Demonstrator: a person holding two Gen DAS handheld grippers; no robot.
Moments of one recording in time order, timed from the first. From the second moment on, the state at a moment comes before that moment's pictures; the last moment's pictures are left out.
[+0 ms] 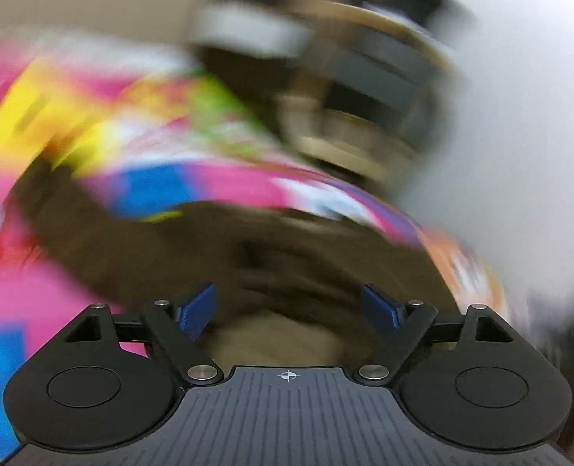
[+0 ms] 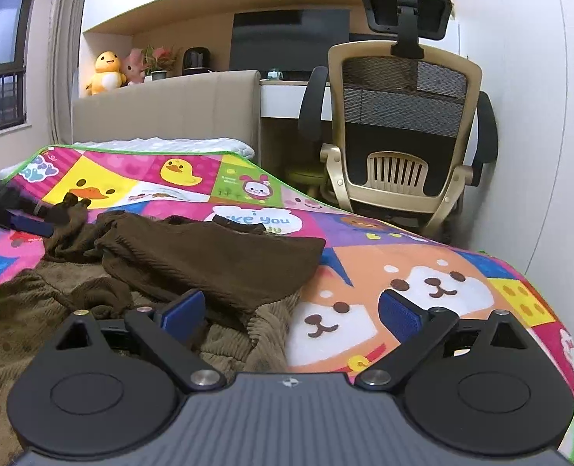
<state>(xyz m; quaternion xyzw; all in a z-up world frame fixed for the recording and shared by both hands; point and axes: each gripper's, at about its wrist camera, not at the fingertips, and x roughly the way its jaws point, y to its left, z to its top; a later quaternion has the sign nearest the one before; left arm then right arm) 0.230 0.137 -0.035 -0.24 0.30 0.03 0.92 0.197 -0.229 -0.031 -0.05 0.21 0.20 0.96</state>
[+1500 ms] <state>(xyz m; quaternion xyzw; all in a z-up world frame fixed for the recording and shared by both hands) 0.276 0.141 -0.006 -0.13 0.32 0.06 0.94 0.340 -0.139 -0.038 0.09 0.36 0.26 0.89</state>
